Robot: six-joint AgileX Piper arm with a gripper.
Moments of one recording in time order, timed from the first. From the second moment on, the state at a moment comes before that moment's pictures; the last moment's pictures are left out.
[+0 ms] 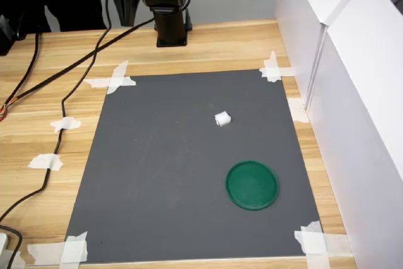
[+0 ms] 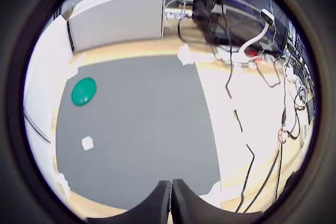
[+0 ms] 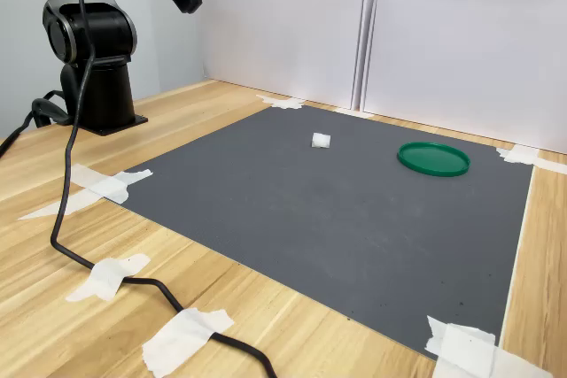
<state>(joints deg) -6.8 49.9 -47.0 -1.1 53.0 -5.3</state>
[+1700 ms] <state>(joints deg) 26.4 93.7 -68.4 4.0 58.9 -4.5</state>
